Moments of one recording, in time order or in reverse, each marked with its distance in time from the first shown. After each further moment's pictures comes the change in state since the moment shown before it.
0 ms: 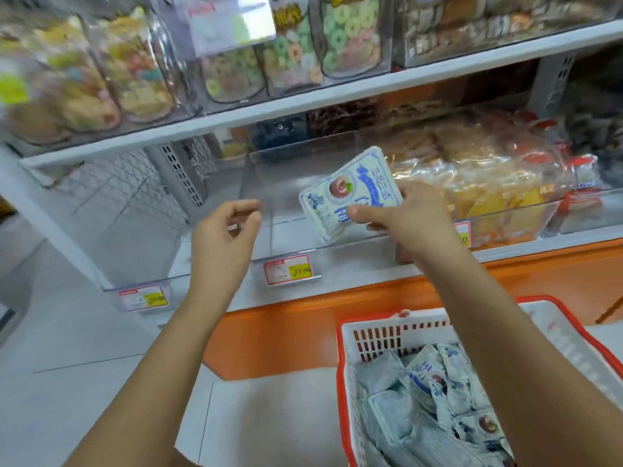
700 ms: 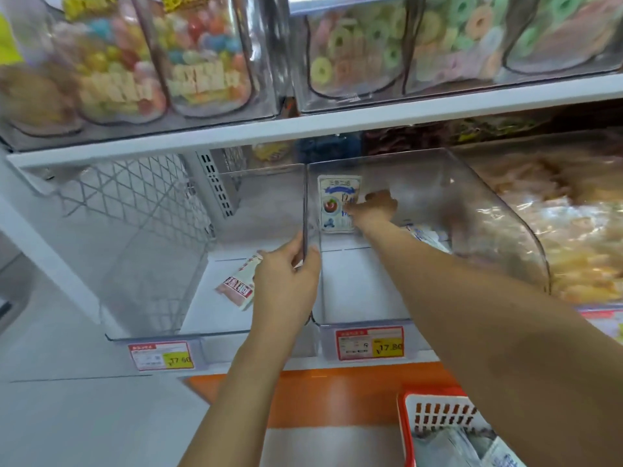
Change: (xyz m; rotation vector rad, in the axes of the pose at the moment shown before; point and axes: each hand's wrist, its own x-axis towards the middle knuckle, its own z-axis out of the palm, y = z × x) left_hand 0.067 -0.075 0.020 0.044 -0.006 -0.128; right_hand 0.248 0.083 0.180 -0.472 0.164 0.237
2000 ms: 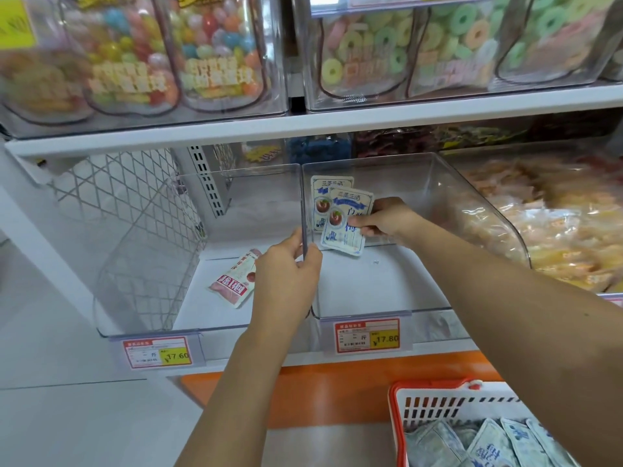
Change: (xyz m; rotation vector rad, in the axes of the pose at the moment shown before) left_hand -0.001 0.001 -0.005 0.013 -0.072 -0.046; right_hand -0.014 0.029 -0.052 0.251 -0.433 -0.095
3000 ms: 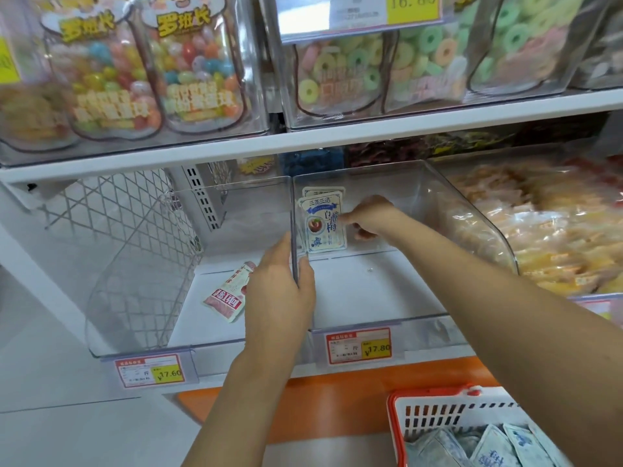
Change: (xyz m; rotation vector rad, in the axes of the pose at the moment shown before) left_hand -0.012 0.006 0.002 0.208 0.153 0.229; right_hand -0.018 -0.040 0.010 -0.338 0.111 0.055
